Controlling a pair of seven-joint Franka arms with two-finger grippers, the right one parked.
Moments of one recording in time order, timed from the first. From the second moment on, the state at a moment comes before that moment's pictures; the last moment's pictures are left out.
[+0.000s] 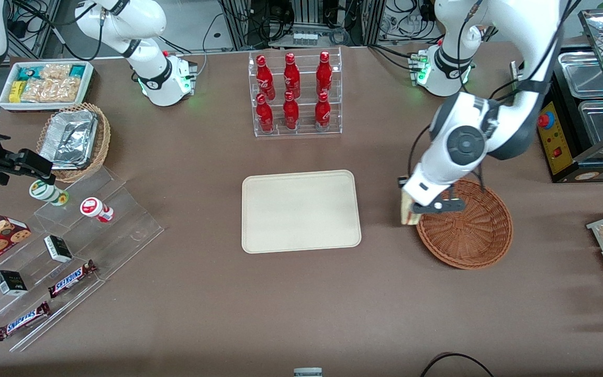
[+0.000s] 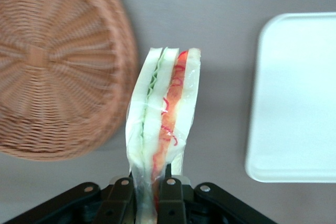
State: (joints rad) arm -0.09 0.25 -0.36 -1.97 0.04 2.04 -0.50
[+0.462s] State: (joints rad) arm -0.29 0.44 -0.38 -1.76 0.07 2.01 -0.77
